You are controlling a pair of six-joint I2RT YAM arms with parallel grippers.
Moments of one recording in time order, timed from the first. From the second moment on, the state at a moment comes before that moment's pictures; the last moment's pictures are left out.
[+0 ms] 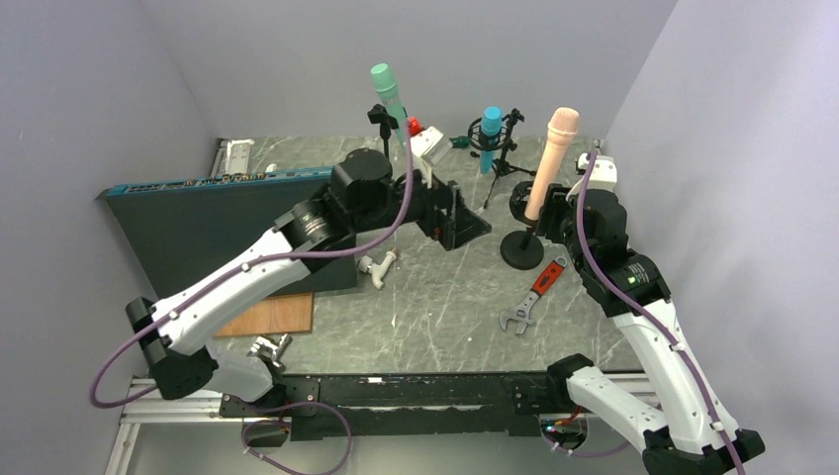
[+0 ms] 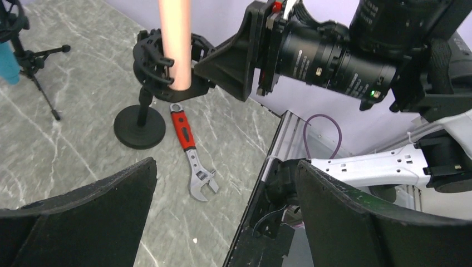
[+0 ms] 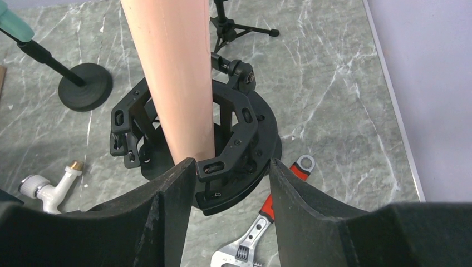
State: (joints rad) left arm -0.95 1.39 1.55 -0.28 0.28 -0.39; right arm 0.38 0.85 1.11 -0.66 0.38 0.23
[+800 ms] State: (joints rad) left arm -0.95 1.24 1.51 -0.36 0.27 -0.42; right arm 0.38 0.93 1.44 -0.72 0.36 0.24
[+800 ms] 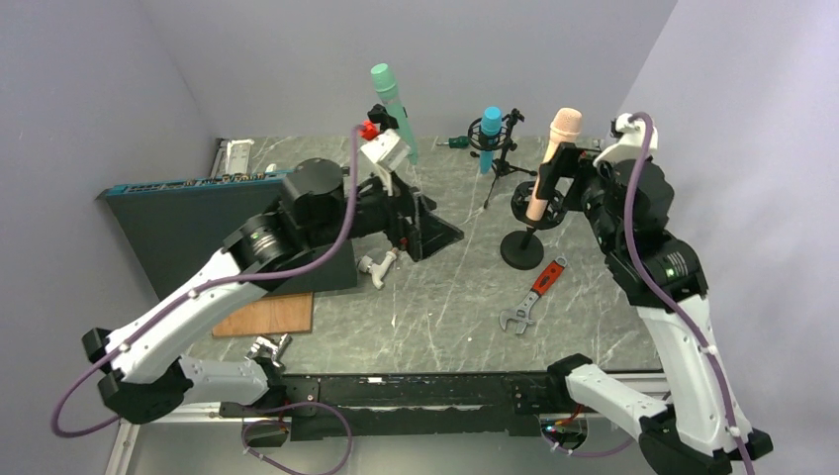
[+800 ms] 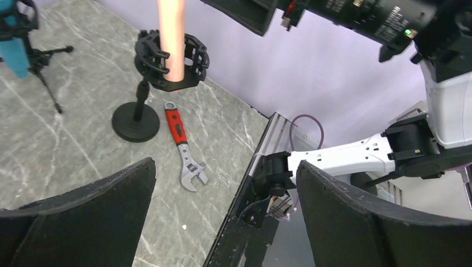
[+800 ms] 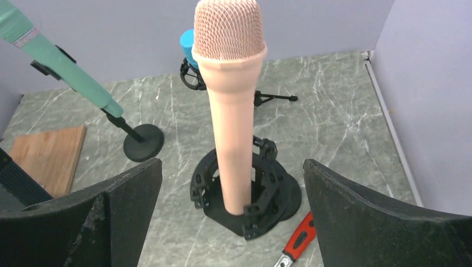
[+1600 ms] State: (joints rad) left arm -0.95 1.04 1.43 -0.54 0.05 -0.35; right arm 0.38 1.11 1.37 -0.72 0.44 0.27
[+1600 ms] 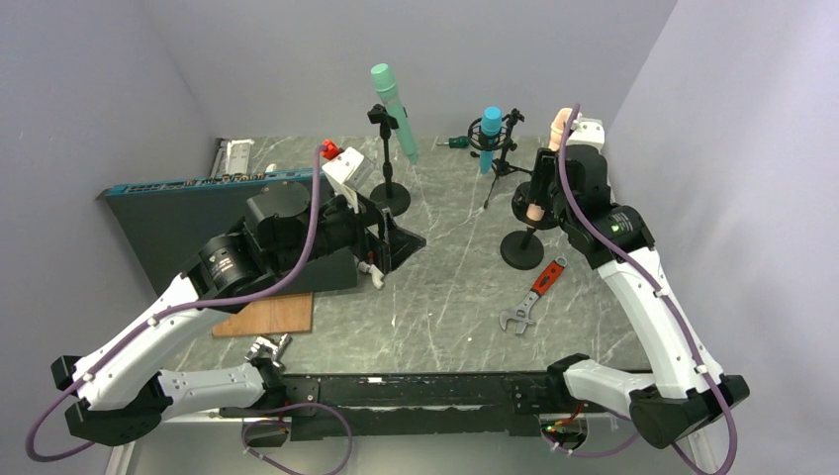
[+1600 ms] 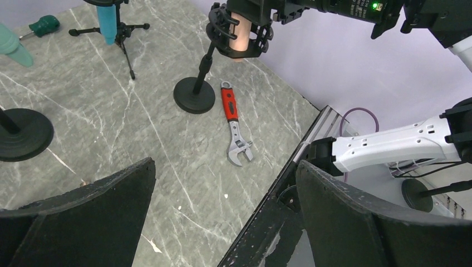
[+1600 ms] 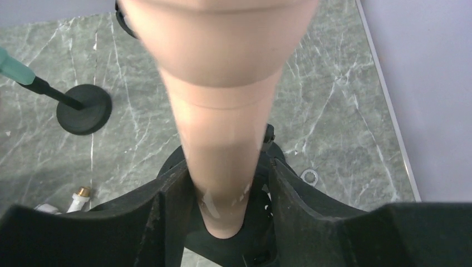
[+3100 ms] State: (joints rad) left arm -0.95 0.61 1.22 -0.55 -0.52 -0.38; right arm 0.89 1.27 1.05 -0.26 -0.19 0.79
